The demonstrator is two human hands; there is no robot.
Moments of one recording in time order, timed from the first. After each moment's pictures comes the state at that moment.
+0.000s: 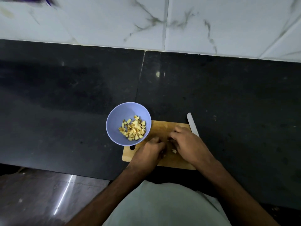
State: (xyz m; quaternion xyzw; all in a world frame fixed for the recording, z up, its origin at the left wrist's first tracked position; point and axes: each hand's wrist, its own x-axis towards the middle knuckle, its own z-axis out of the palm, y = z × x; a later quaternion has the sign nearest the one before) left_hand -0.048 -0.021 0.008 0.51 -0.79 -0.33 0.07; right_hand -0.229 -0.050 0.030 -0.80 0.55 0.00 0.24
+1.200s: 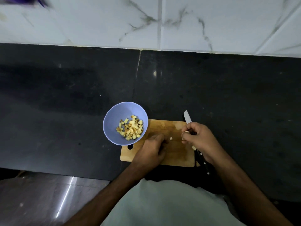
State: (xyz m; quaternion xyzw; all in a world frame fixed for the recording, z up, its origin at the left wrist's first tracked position) left_hand -0.058 -0.022 0.005 0.52 -0.74 -0.39 0.16; right_hand -0.260 -0.044 0.039 -0.39 0.70 -0.26 0.54
